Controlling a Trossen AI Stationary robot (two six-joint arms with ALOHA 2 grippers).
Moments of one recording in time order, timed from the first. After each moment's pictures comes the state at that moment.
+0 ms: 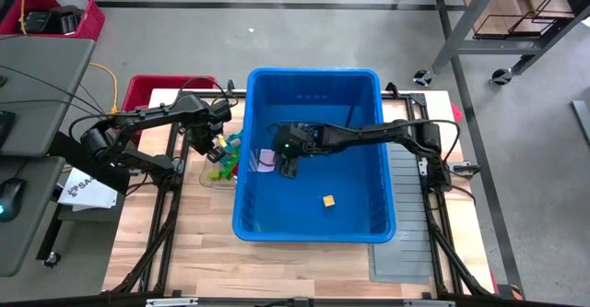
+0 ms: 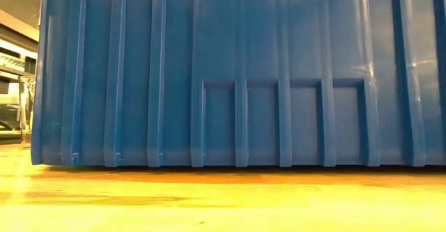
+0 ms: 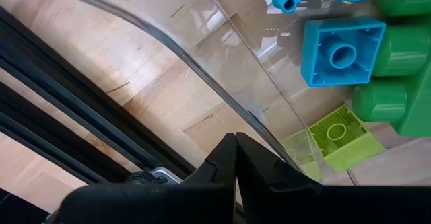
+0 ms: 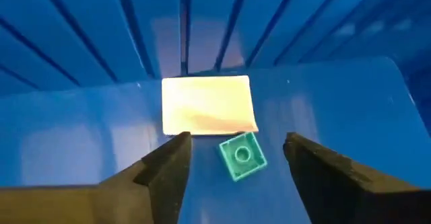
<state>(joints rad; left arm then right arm) 0.69 1.35 0.80 -1.21 -0.01 -0.19 -0.09 2.05 1.62 -0.46 0.17 -0.03</state>
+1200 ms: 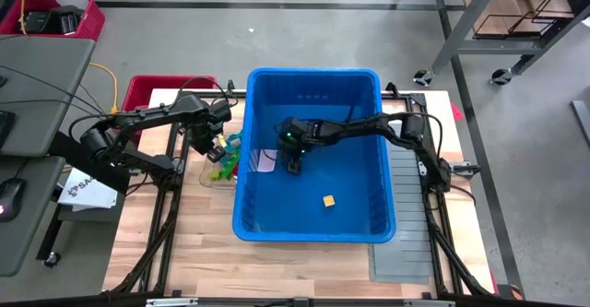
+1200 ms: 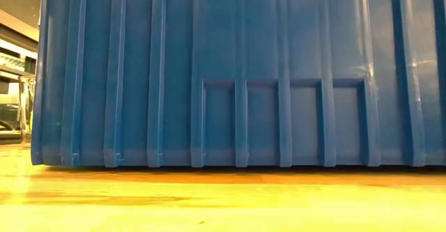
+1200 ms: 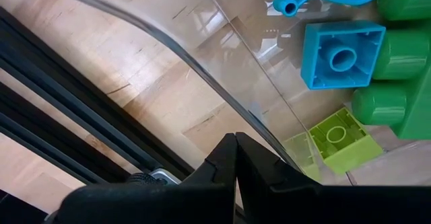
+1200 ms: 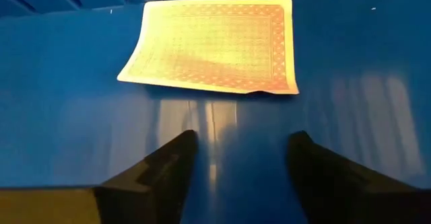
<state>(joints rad) 0.69 1.35 0.80 -1.20 -0.01 -0.20 -0.24 2.21 1.49 -0.27 -0.21 -0.14</state>
